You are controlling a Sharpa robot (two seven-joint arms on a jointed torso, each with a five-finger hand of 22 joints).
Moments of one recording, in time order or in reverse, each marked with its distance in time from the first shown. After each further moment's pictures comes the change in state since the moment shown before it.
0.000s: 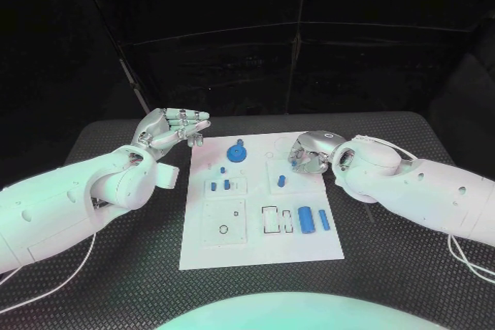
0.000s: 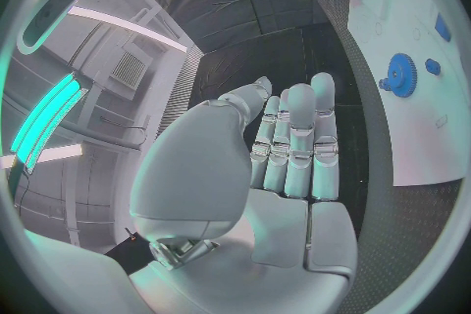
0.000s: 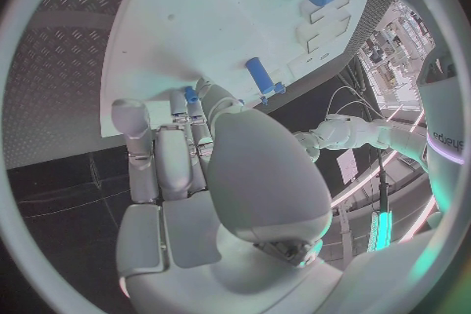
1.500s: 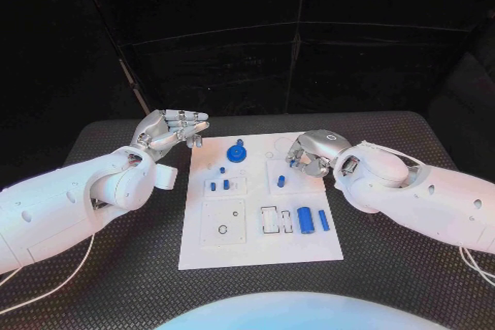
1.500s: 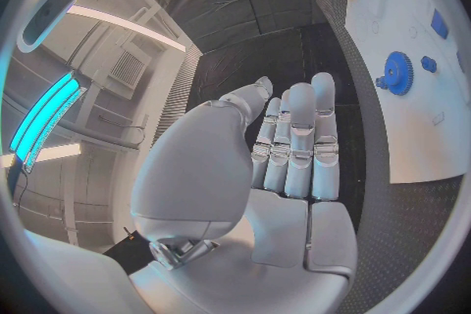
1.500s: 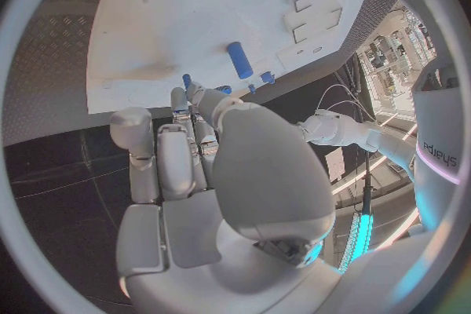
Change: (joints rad) left arm -0.006 0.000 0.000 -0.012 0.003 0.012 -0.004; left_hand 0.009 0.009 -0.016 -0.006 0.000 -0.029 0.014 -0.012 -0.003 -0.032 0.011 0.005 0.000 -0.014 0.007 -0.015 -0.003 -0.001 0.000 0.000 -0.020 -0.017; right arm -0.011 -0.066 -0.016 0.135 -0.061 -0.128 -0.042; right_hand -0.036 -0.015 0.310 -0.131 -0.079 0.106 -0.023 -0.004 0.000 0.116 -0.022 -0.046 -0.016 0.005 -0.020 0.019 0.004 0.000 0.031 -0.023 0.066 0.088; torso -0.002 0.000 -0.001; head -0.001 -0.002
